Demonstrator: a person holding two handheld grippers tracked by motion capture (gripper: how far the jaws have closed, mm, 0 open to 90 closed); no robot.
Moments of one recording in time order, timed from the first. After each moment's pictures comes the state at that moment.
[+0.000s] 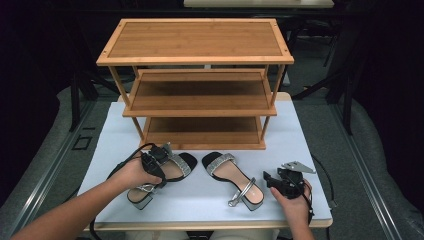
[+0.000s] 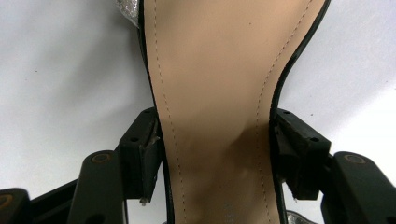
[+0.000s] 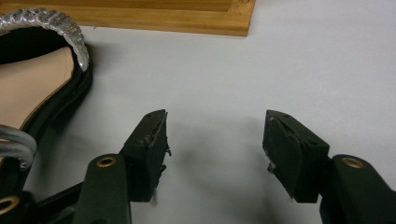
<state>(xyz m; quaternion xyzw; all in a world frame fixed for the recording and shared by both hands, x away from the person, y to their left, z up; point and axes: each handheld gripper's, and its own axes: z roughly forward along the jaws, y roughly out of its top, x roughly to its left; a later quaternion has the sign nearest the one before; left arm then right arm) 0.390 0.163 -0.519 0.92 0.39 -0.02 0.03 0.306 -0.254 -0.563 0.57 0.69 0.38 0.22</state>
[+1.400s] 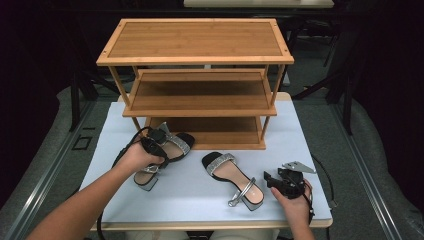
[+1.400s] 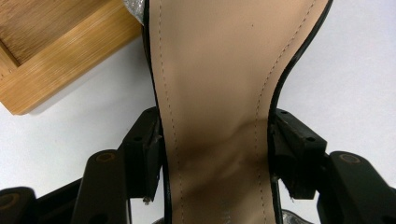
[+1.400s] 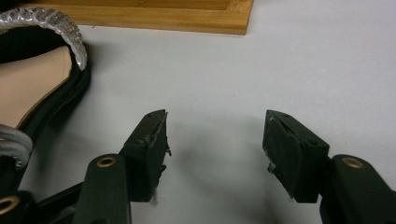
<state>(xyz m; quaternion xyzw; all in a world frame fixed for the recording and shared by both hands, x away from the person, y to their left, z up) 0.438 0.169 -0.508 0.88 0.47 0.02 0.07 0.306 -0.256 -0.564 0.57 0.69 0.38 0.22</state>
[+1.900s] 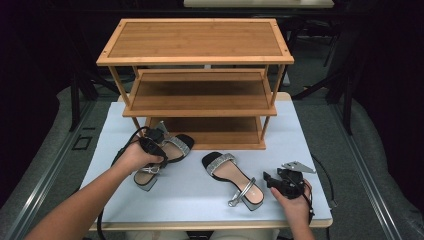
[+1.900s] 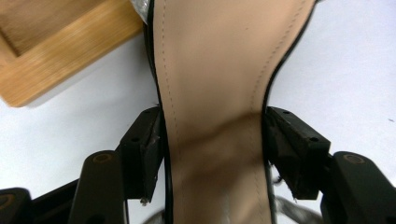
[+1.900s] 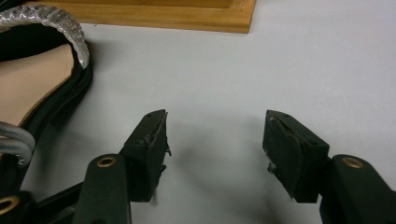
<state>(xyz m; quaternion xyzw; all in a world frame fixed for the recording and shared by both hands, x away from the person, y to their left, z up) 0.438 0.177 -0.499 0.87 0.48 0.00 0.08 0.306 -0.255 -0.564 0.57 0.70 0.38 0.22</state>
